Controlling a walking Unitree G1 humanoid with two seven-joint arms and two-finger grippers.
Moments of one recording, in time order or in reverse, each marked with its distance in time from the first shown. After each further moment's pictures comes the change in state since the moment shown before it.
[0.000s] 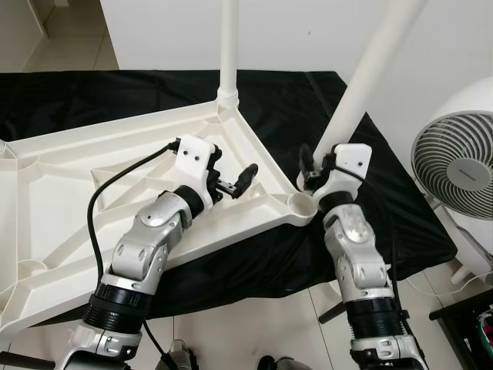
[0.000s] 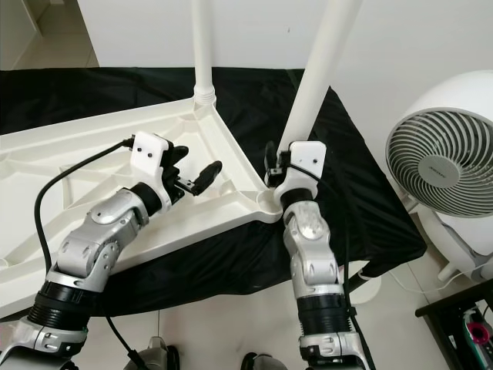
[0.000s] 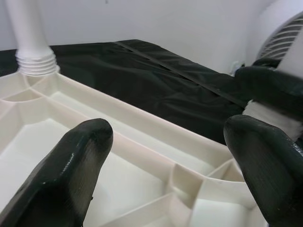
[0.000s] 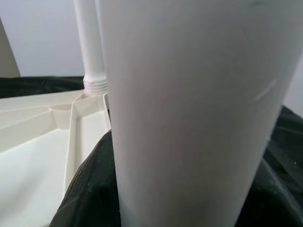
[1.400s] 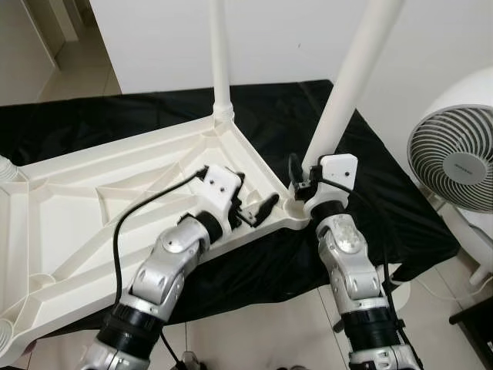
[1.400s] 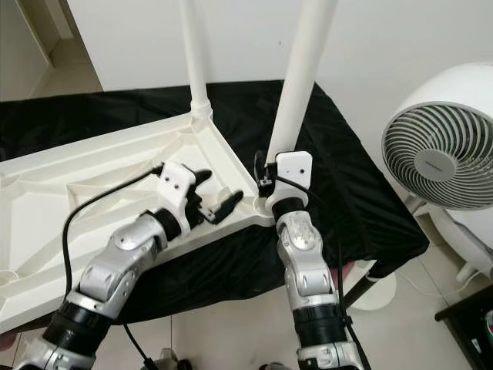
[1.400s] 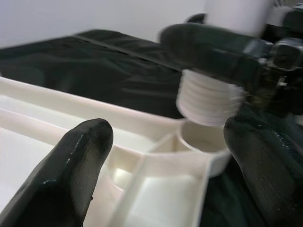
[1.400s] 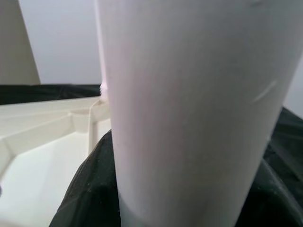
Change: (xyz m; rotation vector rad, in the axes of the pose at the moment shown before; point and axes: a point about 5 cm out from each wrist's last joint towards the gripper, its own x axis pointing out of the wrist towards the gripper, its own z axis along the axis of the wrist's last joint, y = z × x) left arm -0.006 -0.036 -0.034 0.030 0.045 -0.102; right arm -0.011 0.016 -0.010 -0.036 0.008 0.081
